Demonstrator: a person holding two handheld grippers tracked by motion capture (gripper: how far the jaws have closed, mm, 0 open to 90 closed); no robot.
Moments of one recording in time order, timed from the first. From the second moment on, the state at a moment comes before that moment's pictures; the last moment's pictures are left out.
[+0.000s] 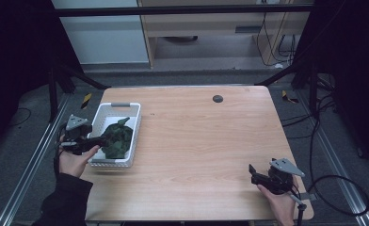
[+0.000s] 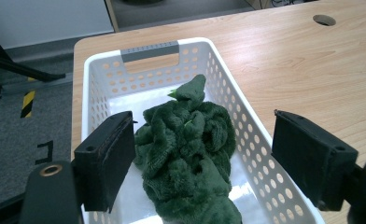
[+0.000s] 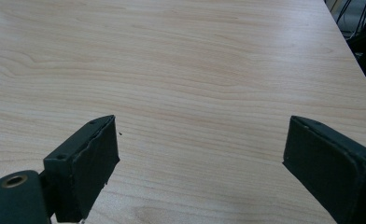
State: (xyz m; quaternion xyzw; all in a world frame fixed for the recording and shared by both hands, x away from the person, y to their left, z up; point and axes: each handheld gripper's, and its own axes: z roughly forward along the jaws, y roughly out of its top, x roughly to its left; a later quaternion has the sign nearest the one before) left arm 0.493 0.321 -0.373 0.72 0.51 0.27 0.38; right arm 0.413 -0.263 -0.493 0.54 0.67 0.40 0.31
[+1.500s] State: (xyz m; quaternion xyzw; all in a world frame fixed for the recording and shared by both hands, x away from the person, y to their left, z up) left arm 0.553 0.324 -0.402 0.76 0.54 0.21 0.29; right arm 0.415 -0.262 -0.495 0.54 0.68 0.40 0.30
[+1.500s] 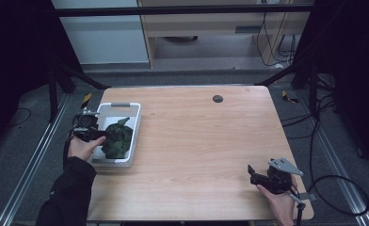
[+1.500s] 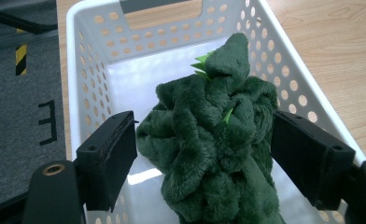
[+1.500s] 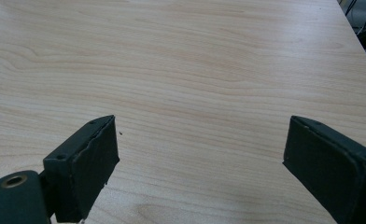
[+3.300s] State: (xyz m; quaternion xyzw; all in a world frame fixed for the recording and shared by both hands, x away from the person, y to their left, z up) left arm 0.567 0.314 -0.426 0.79 0.53 0.18 0.24; right arm 0.416 -0.261 -0.497 0.53 0.69 0.39 0.30
